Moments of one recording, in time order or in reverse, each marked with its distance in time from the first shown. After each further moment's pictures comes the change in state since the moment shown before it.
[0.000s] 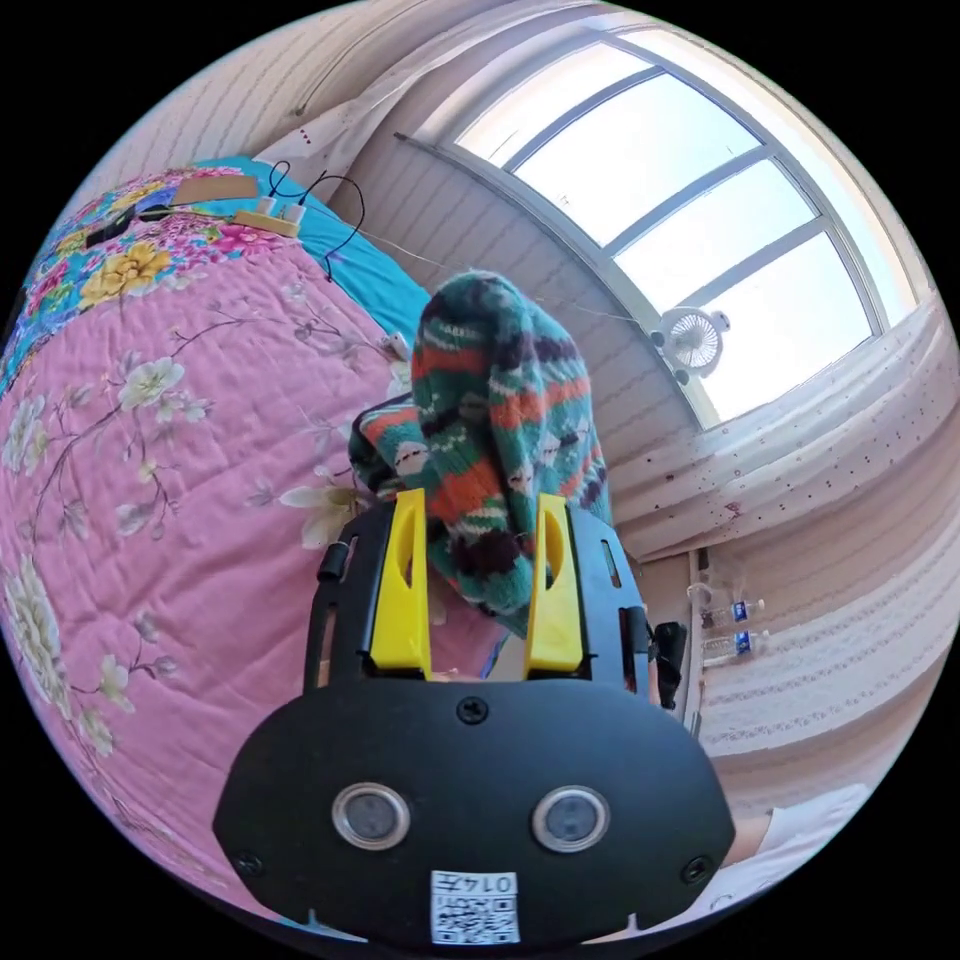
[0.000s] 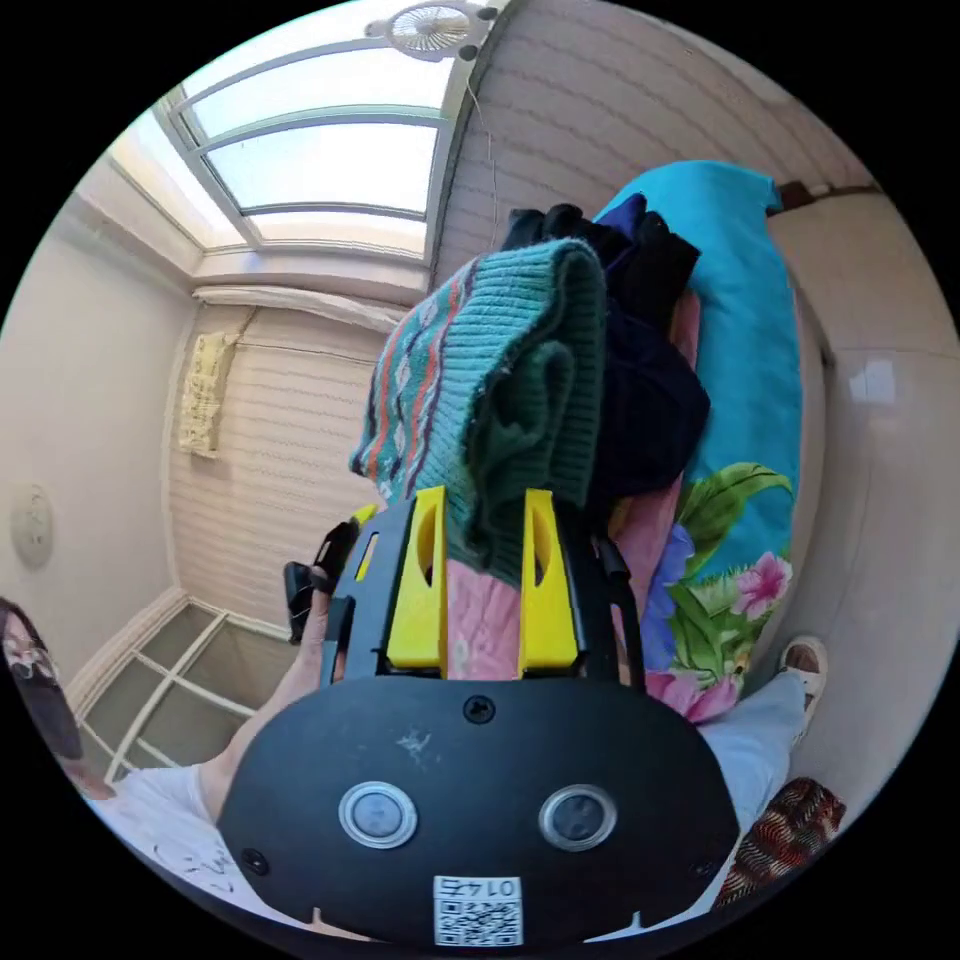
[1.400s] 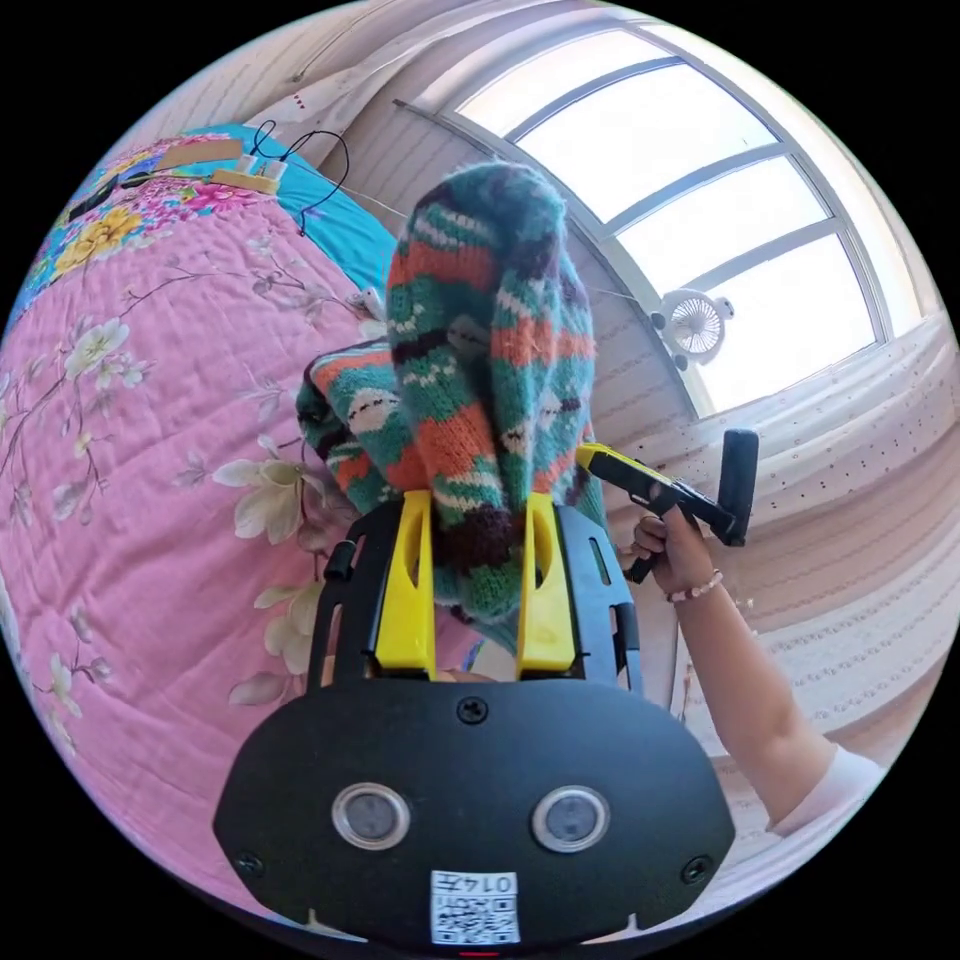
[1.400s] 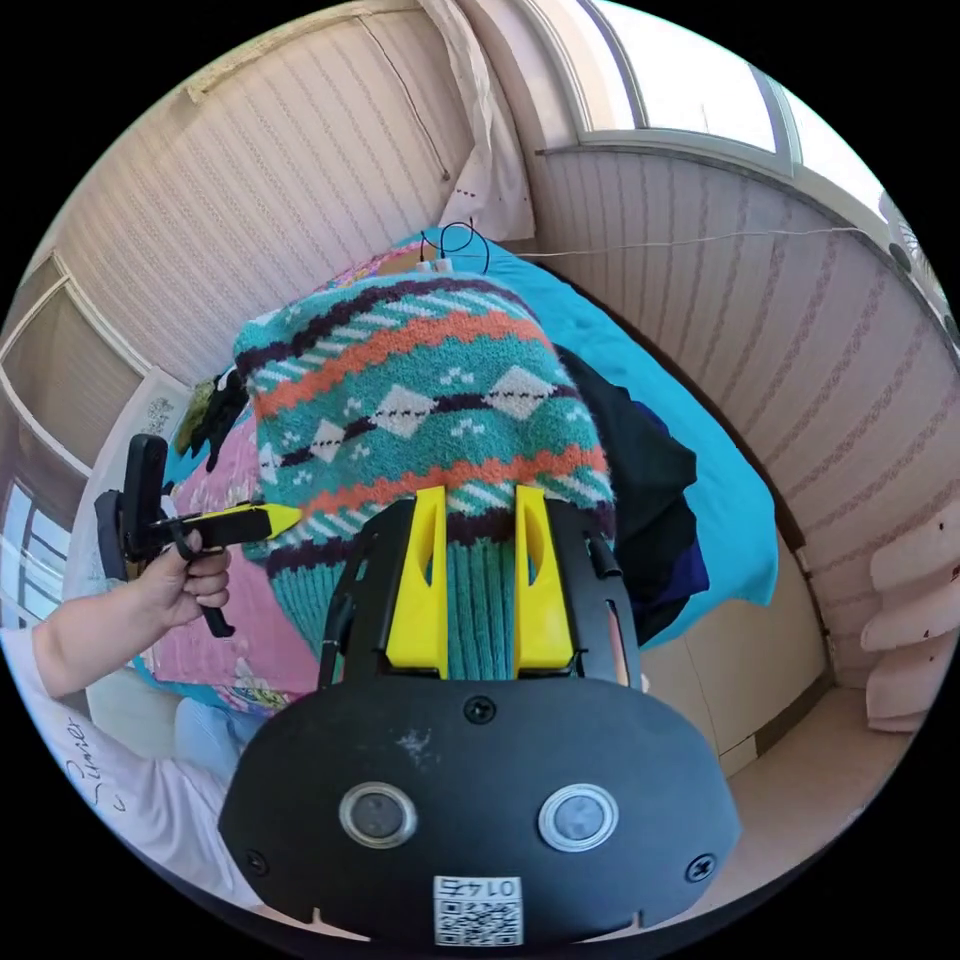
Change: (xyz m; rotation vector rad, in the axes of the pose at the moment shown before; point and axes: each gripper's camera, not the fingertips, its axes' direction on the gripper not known) left arm -0.024 0.109 -0.045 -0.004 0.069 -0.039; right arm -0.182 -0.109 0.222 -0.461 0.678 -0.757
